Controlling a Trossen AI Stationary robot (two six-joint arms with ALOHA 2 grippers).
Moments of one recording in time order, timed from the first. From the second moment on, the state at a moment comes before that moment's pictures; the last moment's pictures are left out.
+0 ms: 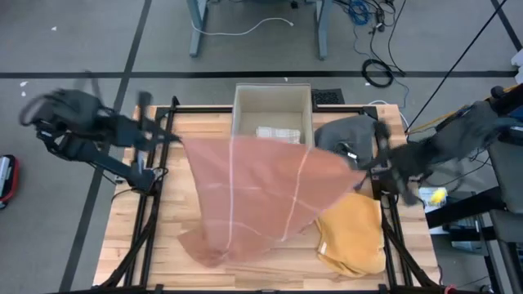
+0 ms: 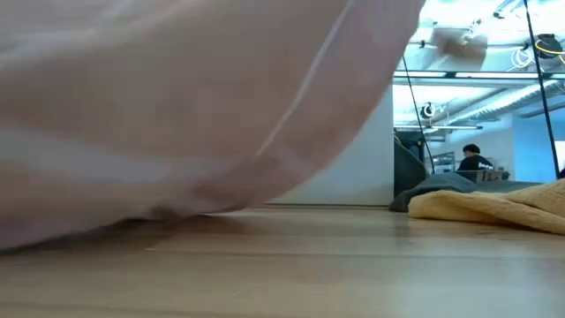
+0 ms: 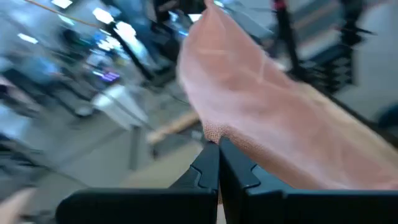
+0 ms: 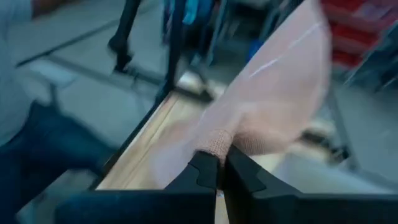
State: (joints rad) left arm -0.25 1.08 1.91 -1.09 -0.20 0.47; right arm 0.61 1.20 1.95 -1.16 0.34 -0.02
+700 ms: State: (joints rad) left arm -0.25 1.08 2.09 -0.72 -0.45 0.94; right arm 0.61 1.20 2.32 -1.14 0.53 -0.57
